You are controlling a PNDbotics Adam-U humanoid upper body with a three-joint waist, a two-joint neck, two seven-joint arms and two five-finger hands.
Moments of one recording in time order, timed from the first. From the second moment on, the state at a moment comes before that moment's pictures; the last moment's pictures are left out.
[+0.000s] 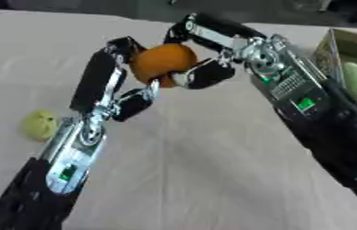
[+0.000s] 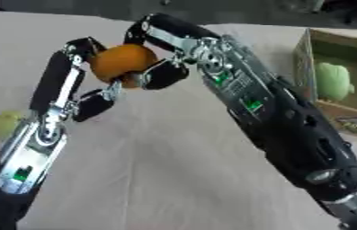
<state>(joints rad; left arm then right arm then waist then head) -0.62 0.16 -0.36 -1.57 -0.77 0.07 0.15 -0.88 -0.38 0.43 -1.68 0.42 0.24 0.44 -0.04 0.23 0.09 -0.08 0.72</state>
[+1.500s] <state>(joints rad) -0.49 0.46 -0.22 -1.71 -0.62 0.22 0.15 -0.73 -0.70 0.02 -1.52 0.27 0.43 0.10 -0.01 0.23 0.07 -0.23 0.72</state>
